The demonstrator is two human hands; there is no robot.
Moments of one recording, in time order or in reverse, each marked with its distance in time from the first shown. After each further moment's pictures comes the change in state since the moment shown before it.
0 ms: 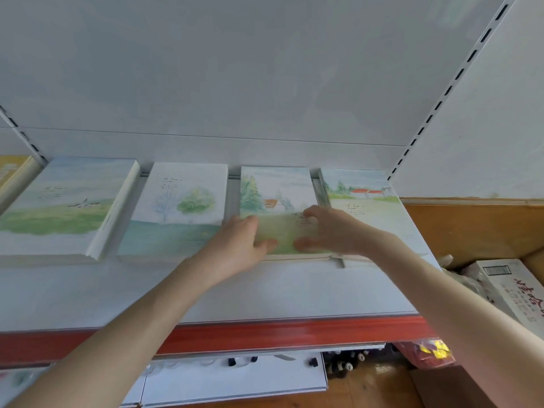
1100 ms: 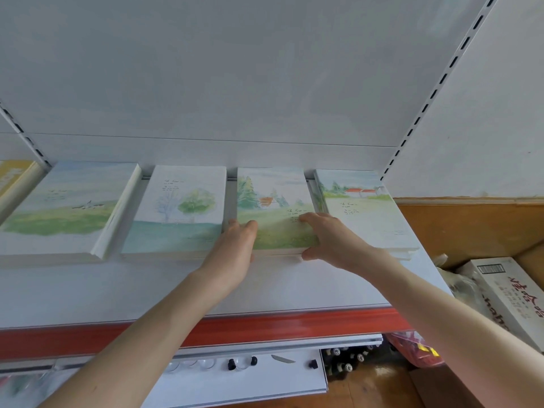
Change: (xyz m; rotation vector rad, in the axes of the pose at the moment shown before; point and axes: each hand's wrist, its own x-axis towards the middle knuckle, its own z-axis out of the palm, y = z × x) left_hand -0.013 -0.014 0.022 0.058 0.158 0.118; right_hand -0.015 0.002 0.023 -0.070 0.141 -0.072
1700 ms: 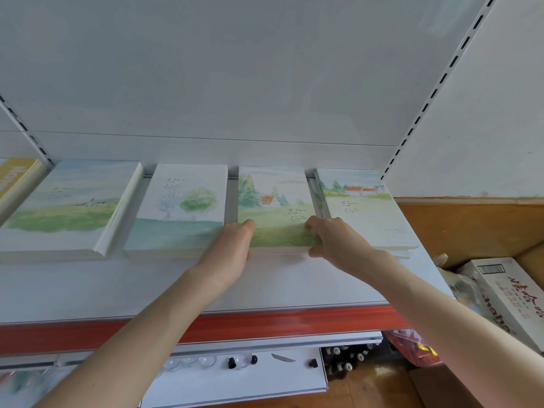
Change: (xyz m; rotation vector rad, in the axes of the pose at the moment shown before) left_hand -0.004 -0.002 -0.006 0.001 0.018 0.017; right_hand -0.008 -0.001 0.000 -0.141 0.000 0.046
